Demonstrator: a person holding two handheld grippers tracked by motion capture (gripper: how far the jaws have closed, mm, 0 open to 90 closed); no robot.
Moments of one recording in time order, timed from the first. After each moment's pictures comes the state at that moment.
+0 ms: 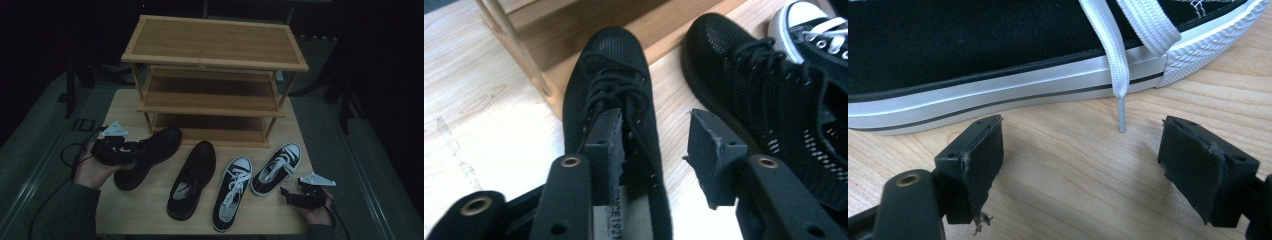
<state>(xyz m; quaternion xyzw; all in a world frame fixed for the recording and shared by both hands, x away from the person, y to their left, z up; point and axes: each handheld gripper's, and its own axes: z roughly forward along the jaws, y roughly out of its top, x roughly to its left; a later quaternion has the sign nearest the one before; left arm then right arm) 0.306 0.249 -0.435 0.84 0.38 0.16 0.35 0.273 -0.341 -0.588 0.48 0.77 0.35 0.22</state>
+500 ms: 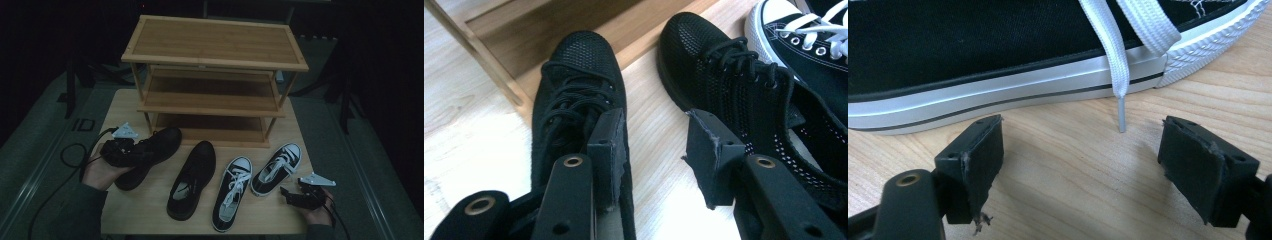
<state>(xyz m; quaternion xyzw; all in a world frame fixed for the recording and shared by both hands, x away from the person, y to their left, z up) 0.307 0.228 -0.438 0.86 0.37 0.14 0.34 0.273 -0.341 -0.588 0.48 0.77 0.35 0.22</state>
